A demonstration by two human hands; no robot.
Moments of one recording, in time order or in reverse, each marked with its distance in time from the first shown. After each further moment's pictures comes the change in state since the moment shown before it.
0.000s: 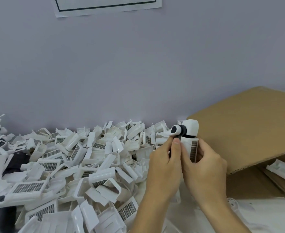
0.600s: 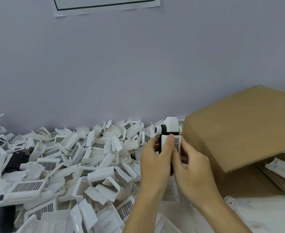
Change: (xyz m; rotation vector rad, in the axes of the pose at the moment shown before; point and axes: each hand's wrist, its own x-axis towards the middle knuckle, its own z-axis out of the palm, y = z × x) left_hand 0.004 -0.001 -0.006 -0.255 0.115 -0.266; right_hand -0.002 0.003 0.004 0.070 -0.300 0.018
